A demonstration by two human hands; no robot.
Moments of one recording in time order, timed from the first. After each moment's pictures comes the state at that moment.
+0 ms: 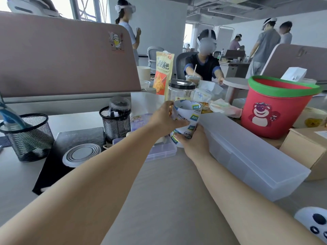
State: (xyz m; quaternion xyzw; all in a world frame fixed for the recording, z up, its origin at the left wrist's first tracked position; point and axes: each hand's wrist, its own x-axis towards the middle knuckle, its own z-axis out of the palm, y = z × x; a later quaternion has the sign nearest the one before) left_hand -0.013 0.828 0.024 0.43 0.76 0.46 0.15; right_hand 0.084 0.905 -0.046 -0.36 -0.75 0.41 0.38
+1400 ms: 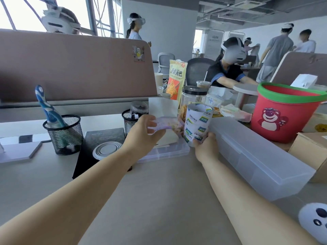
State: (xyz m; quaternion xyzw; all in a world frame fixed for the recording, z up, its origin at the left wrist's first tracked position) left_hand -0.017 0.706 0.012 0.38 0.76 0.52 0.05; right_hand 0.082 0.890 -0.053 -0.45 -0.72 0.37 0.37
